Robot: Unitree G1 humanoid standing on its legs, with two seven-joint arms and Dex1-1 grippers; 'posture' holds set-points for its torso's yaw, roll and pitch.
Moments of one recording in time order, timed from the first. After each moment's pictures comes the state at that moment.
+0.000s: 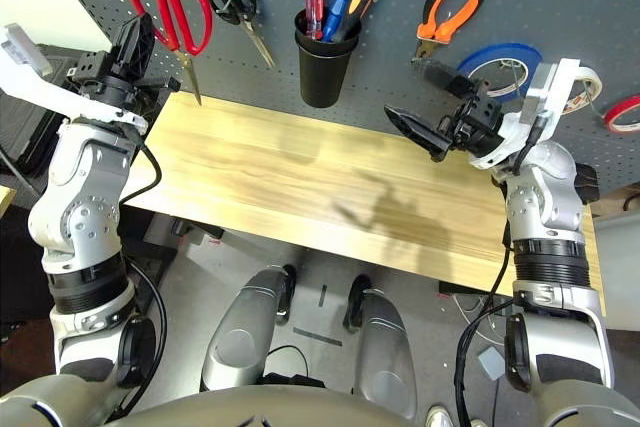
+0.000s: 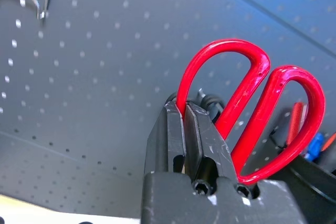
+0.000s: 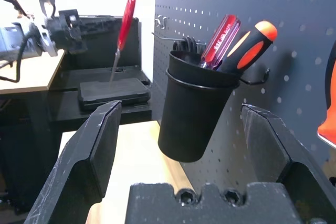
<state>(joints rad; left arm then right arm) -0.50 0.22 0.28 -0.32 -0.55 0.45 -0.08 -0.48 -0.52 -0.23 0.20 0.67 -0.03 1.18</state>
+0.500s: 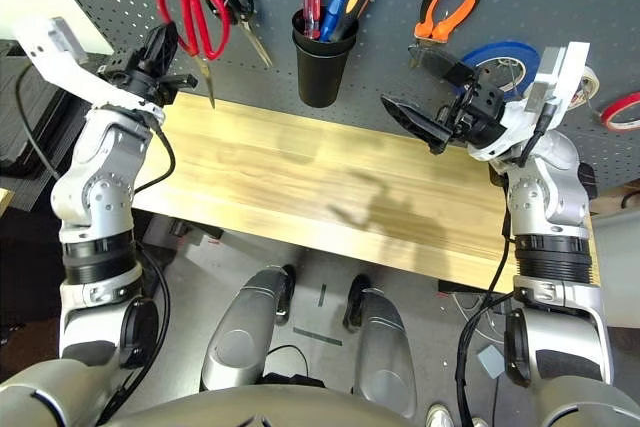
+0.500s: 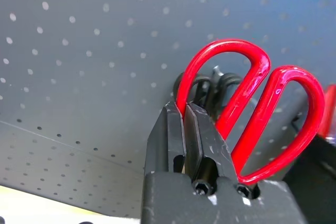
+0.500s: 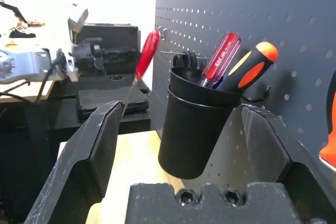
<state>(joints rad) -0.63 0.22 0.25 -0.02 -0.48 0.38 -0.15 -0.49 -0.50 -0.23 0.16 0.66 -0.02 1.14</state>
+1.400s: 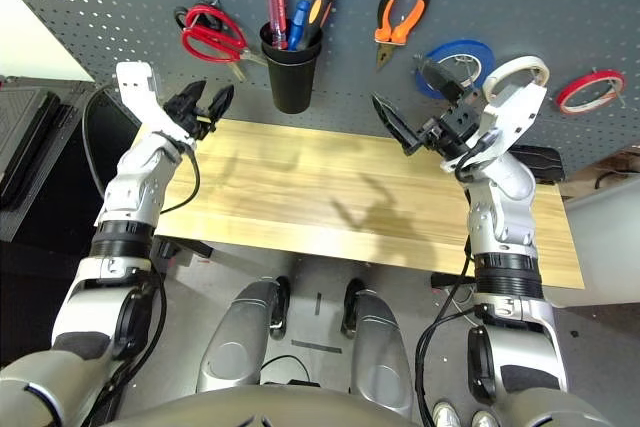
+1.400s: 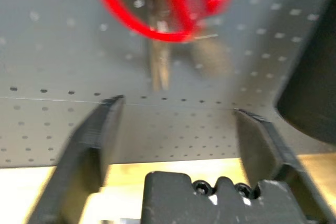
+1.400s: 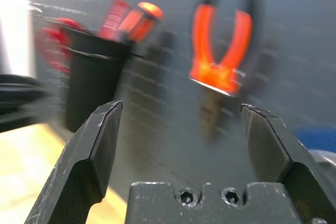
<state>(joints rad) -0.46 0.30 0.14 0.28 -0.28 0.07 -0.43 -0.35 -0.26 -0.24 0.25 0.35 -0.39 0.71</state>
